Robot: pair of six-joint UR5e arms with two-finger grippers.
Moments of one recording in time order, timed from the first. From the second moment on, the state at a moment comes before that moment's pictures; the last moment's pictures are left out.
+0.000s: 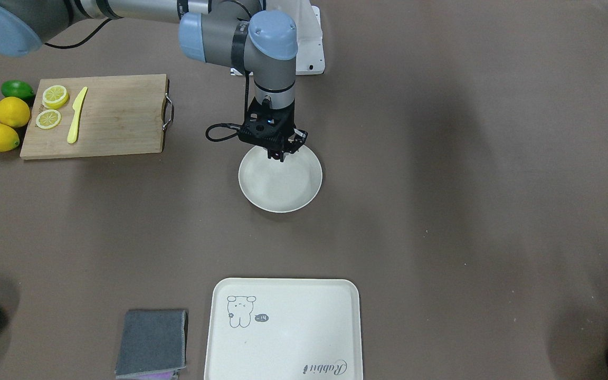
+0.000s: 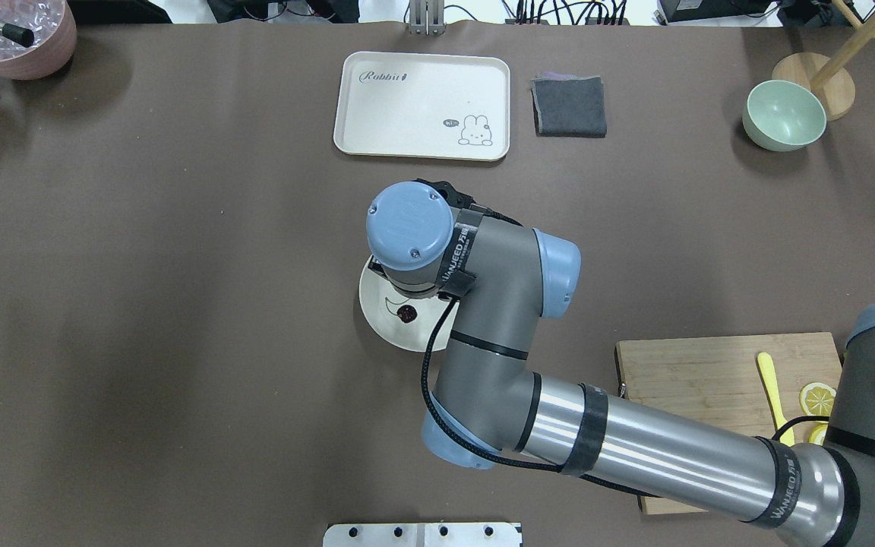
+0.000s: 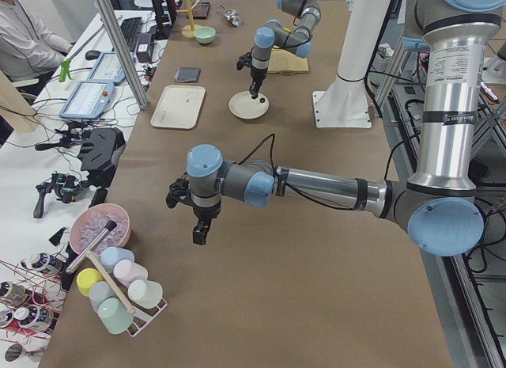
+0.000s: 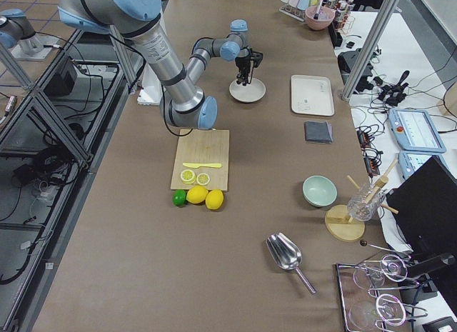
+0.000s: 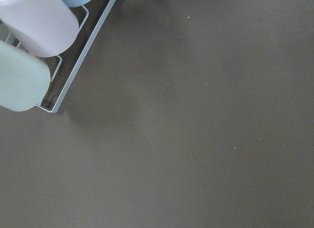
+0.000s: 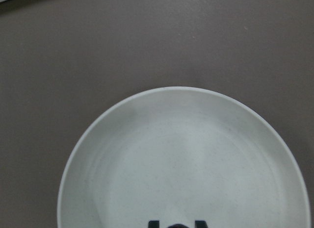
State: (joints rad) left arm -1.43 -1.58 -1.68 -1.71 -2.25 -0.05; right arm 0.44 -0.69 1.46 -1.57 1.72 1.62
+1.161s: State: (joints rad) left arm -1.44 -1.52 -1.65 -1.69 -2.37 -0.05; right arm 0.67 -1.04 1.78 -1.63 1.95 1.16
